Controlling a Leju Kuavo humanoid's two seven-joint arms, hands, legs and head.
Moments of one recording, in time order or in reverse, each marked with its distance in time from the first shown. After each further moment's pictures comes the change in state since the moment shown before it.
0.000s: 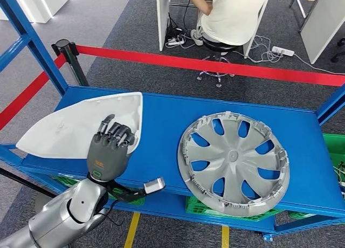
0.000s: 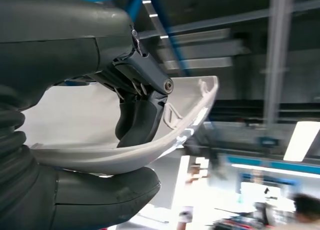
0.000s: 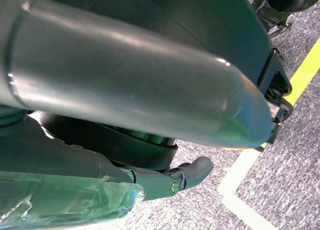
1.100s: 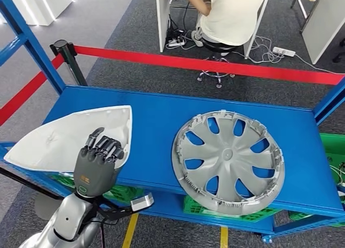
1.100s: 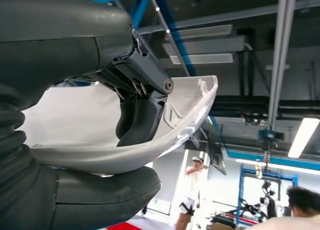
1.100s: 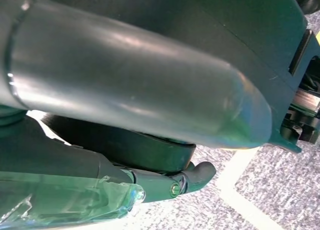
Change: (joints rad) left arm 0.359 -0.257 0.496 -0.133 0.000 0.002 -0.586; right arm 0.001 0.012 -0.079 0.002 0.085 -0.008 -0.015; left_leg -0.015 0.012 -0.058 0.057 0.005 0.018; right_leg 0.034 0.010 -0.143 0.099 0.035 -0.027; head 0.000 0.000
